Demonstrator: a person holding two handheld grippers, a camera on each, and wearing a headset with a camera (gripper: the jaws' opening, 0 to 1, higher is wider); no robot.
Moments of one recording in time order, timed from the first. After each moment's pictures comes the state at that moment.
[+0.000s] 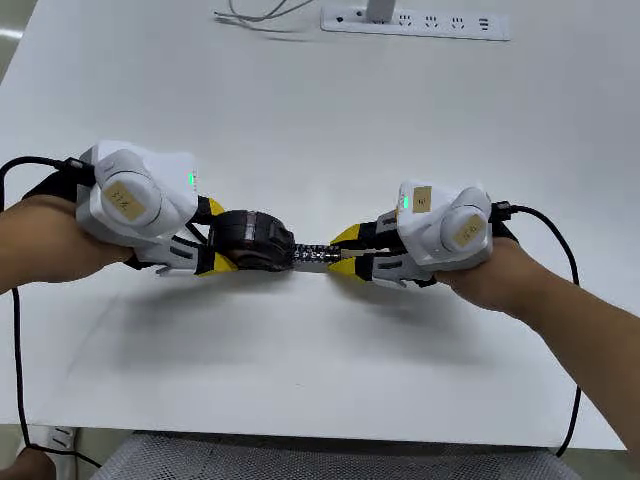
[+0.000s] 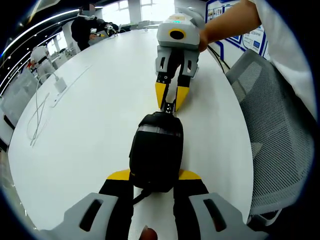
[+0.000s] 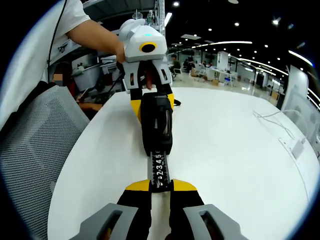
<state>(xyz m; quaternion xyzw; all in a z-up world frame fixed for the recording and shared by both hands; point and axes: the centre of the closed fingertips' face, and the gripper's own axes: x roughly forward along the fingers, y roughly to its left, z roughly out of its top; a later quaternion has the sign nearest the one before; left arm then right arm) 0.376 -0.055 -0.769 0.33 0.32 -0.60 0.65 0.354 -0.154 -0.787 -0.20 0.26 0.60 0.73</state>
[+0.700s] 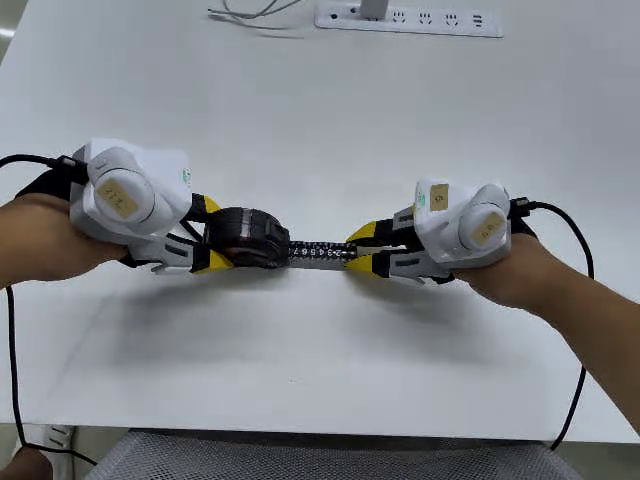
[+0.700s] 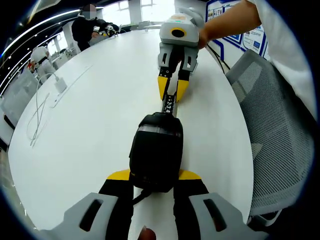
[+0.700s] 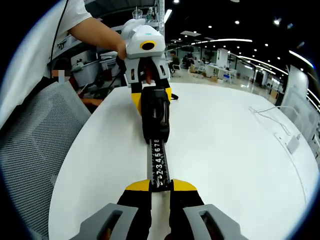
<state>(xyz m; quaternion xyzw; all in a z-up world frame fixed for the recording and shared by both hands) 0.375 -0.056 -0.769 0.33 0.32 -0.60 0.66 0.352 -0.178 -0.788 -0.22 0.27 0.59 0.73</state>
